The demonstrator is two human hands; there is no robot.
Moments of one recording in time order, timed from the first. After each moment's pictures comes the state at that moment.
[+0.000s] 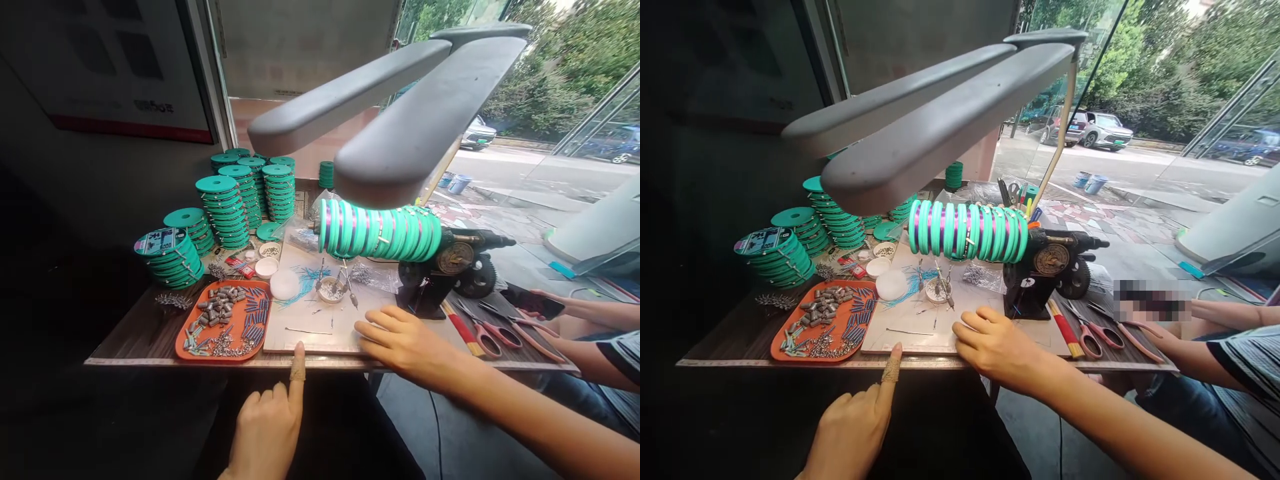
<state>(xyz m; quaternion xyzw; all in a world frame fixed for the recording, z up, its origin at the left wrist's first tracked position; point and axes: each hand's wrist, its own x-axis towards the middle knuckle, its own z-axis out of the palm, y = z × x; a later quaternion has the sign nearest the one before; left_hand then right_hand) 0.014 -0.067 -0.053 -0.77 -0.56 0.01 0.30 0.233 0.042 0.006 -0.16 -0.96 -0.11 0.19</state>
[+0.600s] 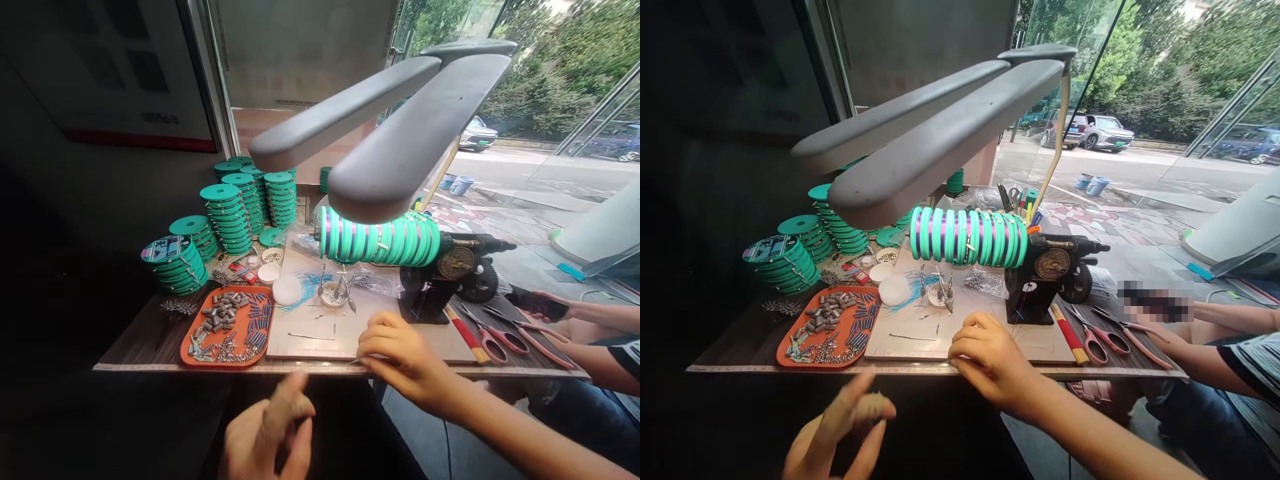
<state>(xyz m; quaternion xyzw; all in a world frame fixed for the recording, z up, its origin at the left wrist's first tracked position) 0.008 -0.073 -0.021 -0.78 -0.46 -0.42 -0.06 0.219 0.023 0.004 -0.25 -0.90 0.15 0.32</state>
